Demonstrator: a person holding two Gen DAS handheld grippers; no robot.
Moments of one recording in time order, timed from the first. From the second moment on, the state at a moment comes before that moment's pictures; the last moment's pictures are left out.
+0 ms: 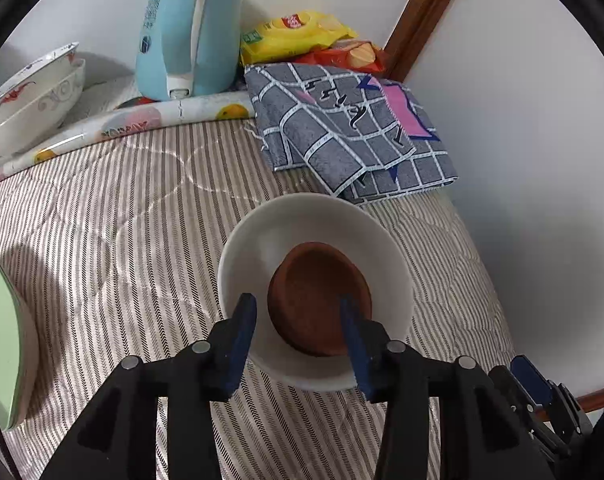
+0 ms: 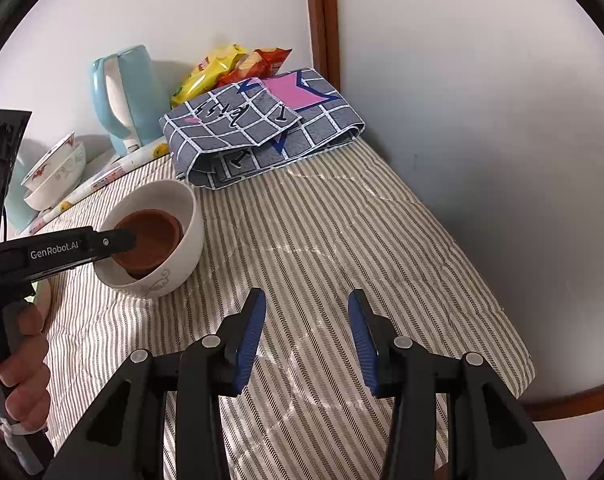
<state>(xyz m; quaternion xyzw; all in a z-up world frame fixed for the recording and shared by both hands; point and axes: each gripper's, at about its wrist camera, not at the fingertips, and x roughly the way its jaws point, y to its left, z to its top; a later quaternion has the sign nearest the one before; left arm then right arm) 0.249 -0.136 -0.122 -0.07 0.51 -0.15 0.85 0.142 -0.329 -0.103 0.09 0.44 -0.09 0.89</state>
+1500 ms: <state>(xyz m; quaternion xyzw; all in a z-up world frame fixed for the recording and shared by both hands) 0.235 -0.075 -0.108 -0.07 0.48 -0.09 0.87 0.219 -0.286 -0.099 0.07 0.46 0.01 0.88</state>
